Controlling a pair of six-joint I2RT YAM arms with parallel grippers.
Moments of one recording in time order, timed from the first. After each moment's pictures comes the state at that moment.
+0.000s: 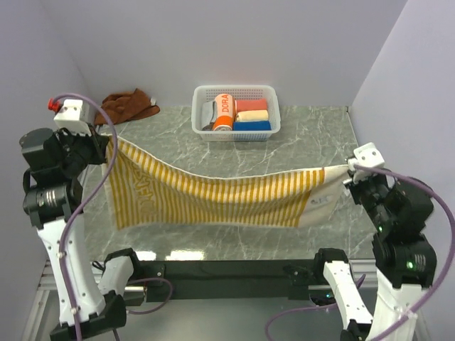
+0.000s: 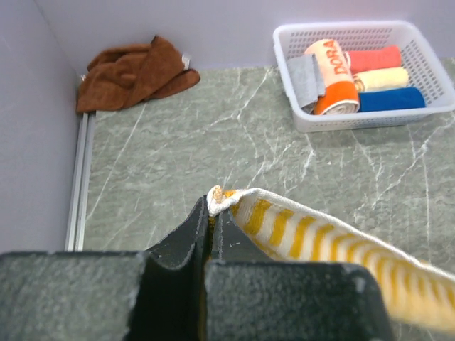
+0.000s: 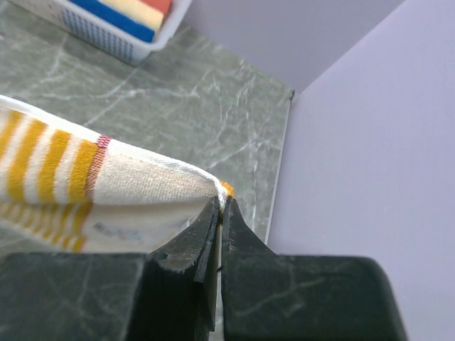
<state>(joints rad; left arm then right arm) 0.30 0.87 1.41 -0.79 0.41 0.05 -0.08 0.60 1.38 -1.02 -0.18 -0.54</state>
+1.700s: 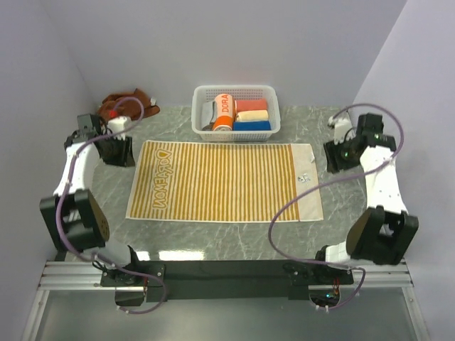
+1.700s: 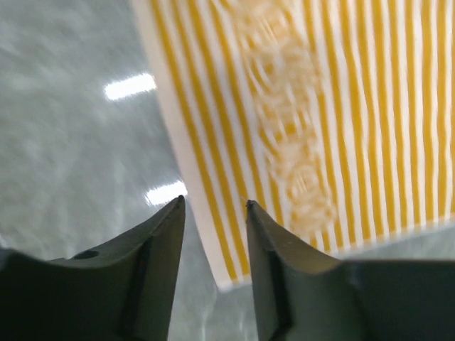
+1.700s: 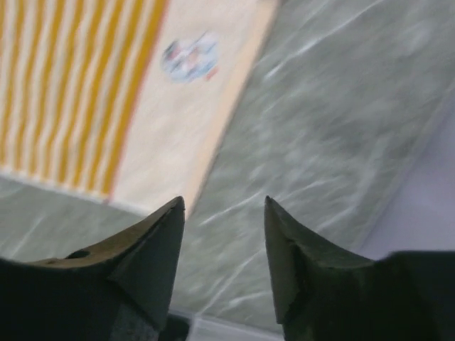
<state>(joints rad) 0.26 1.60 1.32 -0.75 0.39 0.33 -0.26 1.48 1.36 -0.94 -0.24 -0.54</state>
